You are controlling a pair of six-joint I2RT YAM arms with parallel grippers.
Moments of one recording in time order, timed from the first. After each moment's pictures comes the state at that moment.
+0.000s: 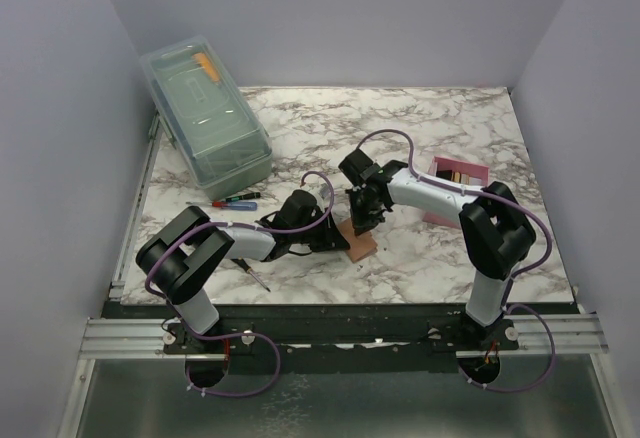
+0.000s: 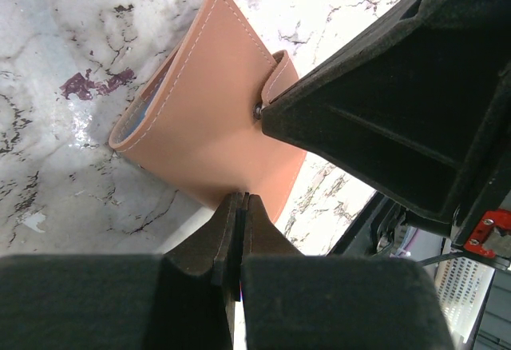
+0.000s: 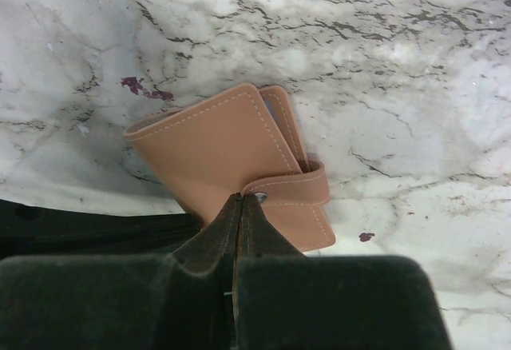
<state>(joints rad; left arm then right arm) -0.75 1.66 0.61 0.41 0.37 -0.87 0.72 1.83 1.26 -0.72 -0.02 0.57</state>
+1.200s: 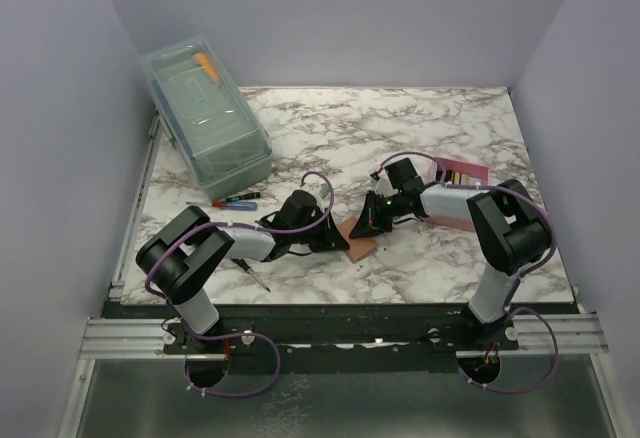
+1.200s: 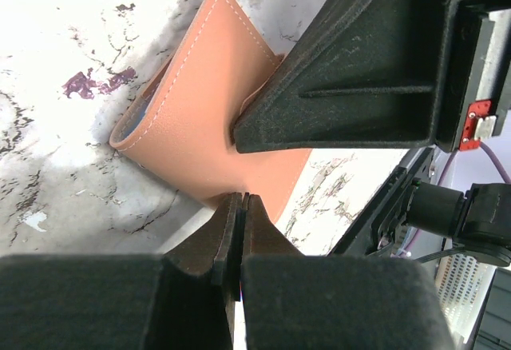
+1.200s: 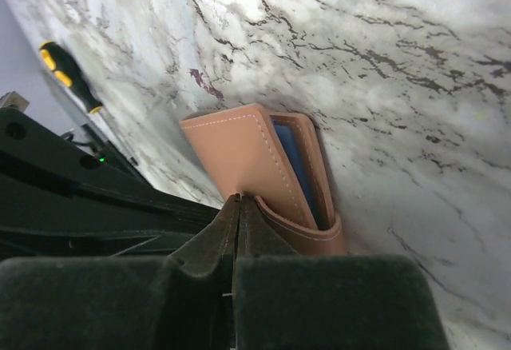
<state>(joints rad) -0.75 1.66 0.61 0.41 0.37 -0.87 0.46 1.80 0.90 -0.20 -0.61 0.61</state>
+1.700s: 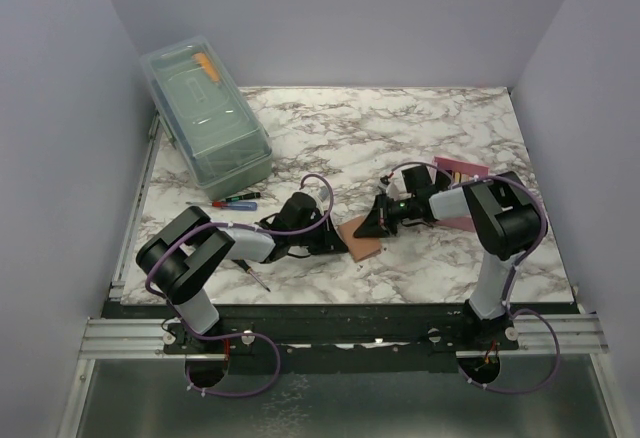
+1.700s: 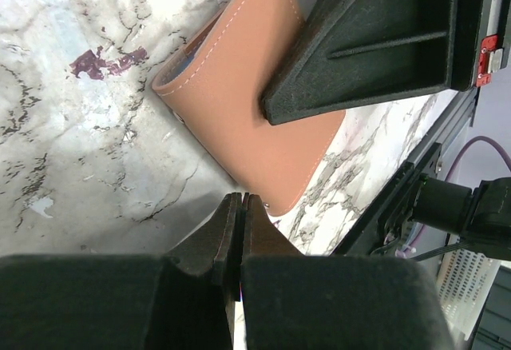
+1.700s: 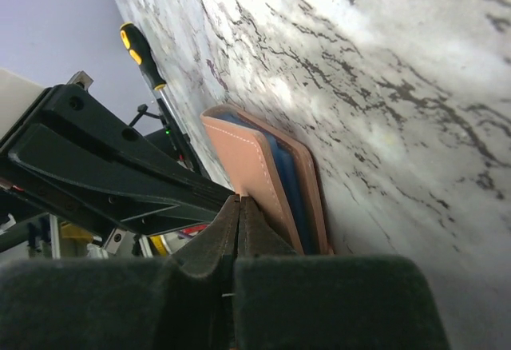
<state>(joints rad) -0.75 1.66 0.59 0.41 0.37 -0.87 0.32 1.90 0.77 0.09 -0.93 0.68</state>
